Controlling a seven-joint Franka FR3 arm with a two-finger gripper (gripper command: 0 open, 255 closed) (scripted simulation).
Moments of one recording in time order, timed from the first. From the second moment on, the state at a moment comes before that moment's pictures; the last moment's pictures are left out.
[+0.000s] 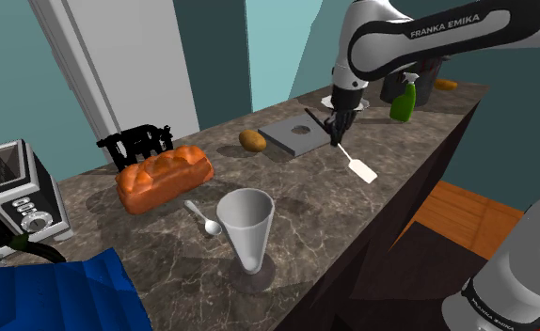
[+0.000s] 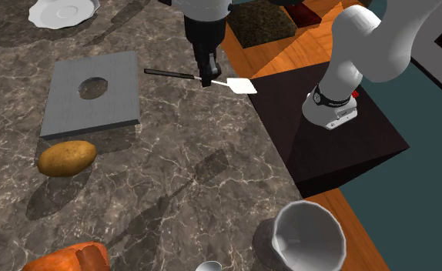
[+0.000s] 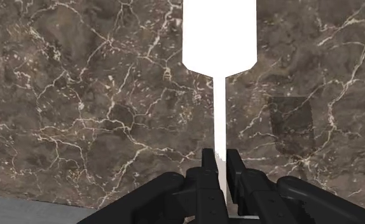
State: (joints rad) arm -0.04 -0.32 0.08 -2.20 0.03 1.95 -0.02
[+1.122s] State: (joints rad) arm 0.04 0.11 0.21 -1.67 -0.04 1.84 0.22
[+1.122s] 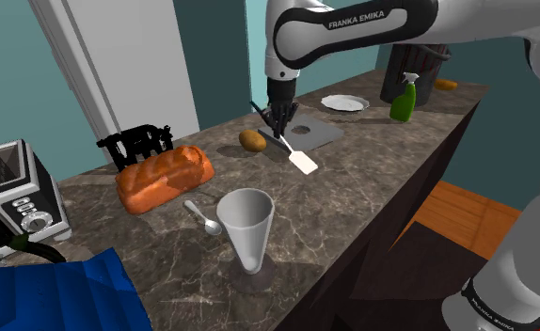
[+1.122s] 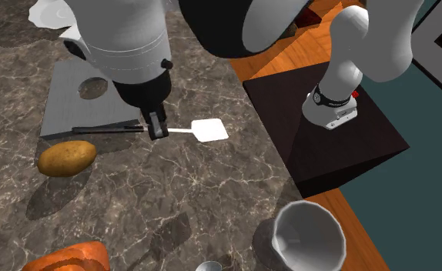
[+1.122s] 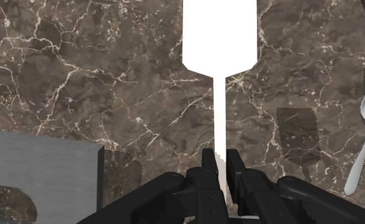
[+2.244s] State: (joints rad) arm 0.23 0.66 0.24 -0.92 -0.17 1.63 0.37
